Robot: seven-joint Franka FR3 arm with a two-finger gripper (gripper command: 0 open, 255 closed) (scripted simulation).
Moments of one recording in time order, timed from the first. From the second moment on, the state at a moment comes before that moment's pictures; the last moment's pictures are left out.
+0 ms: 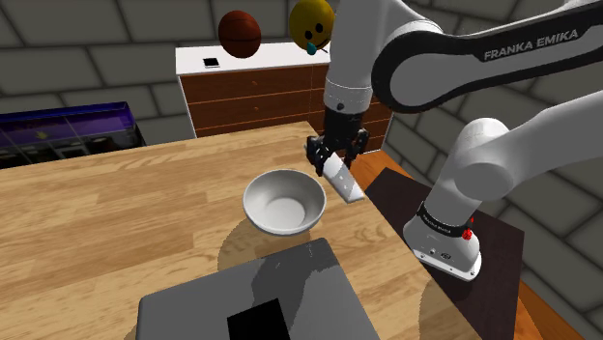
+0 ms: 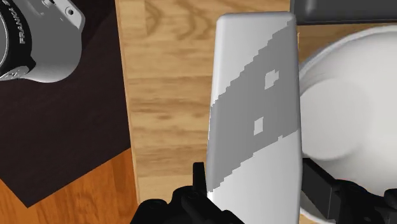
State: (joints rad) arm 0.14 -0.78 0.49 -2.68 0.36 1.95 0.87
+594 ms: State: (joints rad) arm 0.33 -0.96 0.62 -2.71 0.51 1.82 1.08
